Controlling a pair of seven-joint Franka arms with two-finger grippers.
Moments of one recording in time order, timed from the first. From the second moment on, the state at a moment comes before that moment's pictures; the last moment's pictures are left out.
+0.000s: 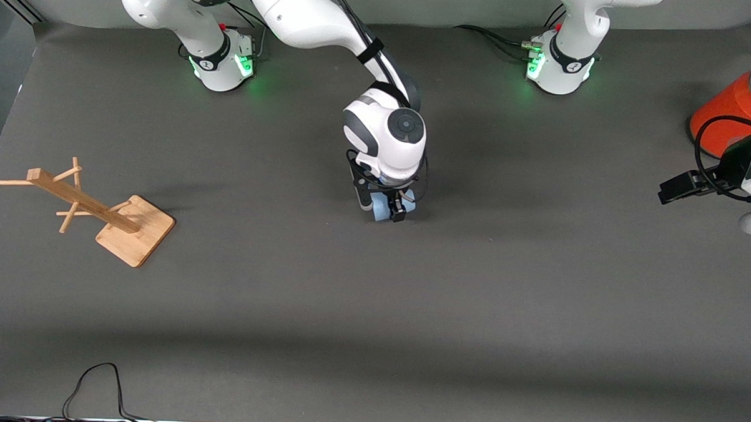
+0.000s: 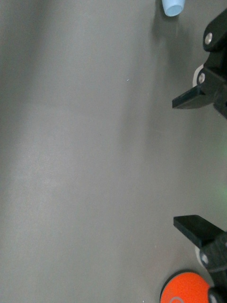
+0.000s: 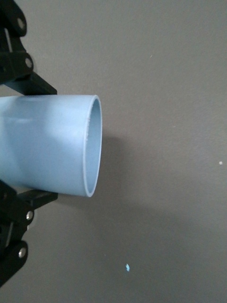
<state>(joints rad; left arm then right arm) -0.08 0.10 0.05 -1.51 0.01 1.55 -0.22 1.11 0.82 -0.29 -1.44 0.12 2.19 2.13</state>
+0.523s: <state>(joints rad) -0.08 0.10 0.05 -1.51 0.01 1.55 -0.22 1.11 0.83 -0.29 -1.40 0.12 2.20 2.15</state>
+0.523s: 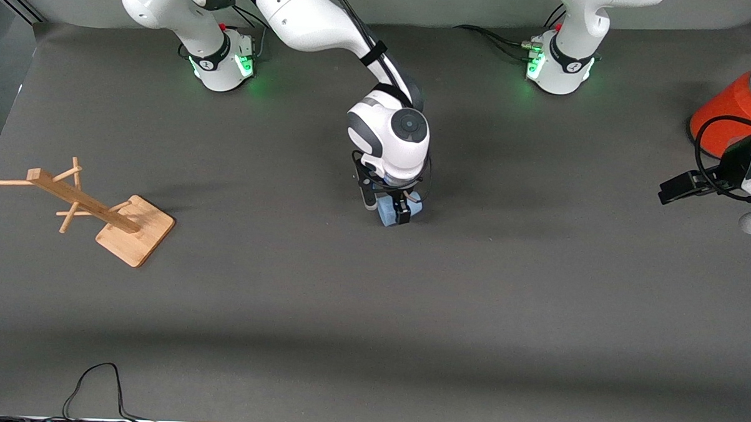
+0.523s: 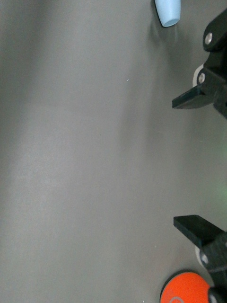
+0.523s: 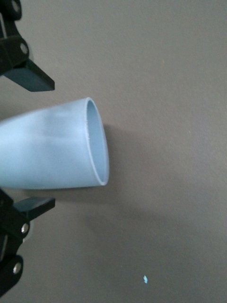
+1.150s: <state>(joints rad) -0.07 0.10 0.06 -1.49 0.01 1.54 -0.22 1.03 0.66 -0.32 -1.31 0.12 2.00 1.84</state>
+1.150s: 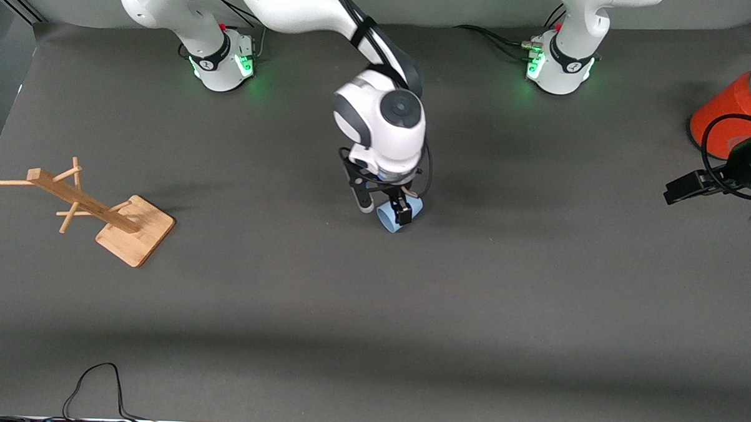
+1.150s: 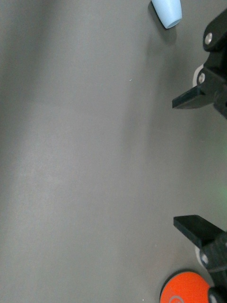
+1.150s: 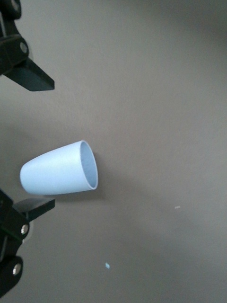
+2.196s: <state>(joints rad) -0.08 0.10 0.05 -1.47 0.01 1.47 -0.18 0.64 0.30 -0.36 -1.35 0.13 1.69 0.93</state>
